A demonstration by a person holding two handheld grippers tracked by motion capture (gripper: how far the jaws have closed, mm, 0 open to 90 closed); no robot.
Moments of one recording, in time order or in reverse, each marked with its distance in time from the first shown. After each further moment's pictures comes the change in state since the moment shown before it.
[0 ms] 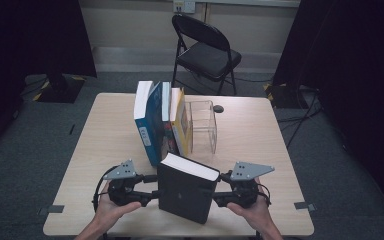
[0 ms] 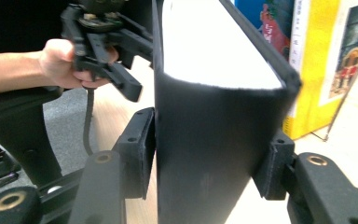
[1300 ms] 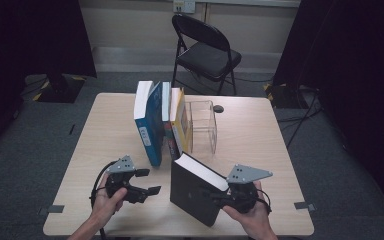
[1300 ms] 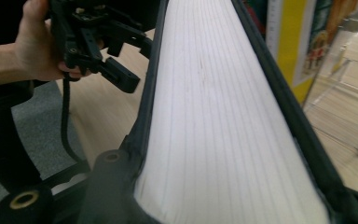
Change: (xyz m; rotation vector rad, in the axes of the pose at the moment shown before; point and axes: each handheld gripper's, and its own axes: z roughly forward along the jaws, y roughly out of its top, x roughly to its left) left arm 0.012 0.001 -0.001 0.072 0.113 0.022; right arm 0.020 0.006 -0.003 0.061 -0.150 0.041
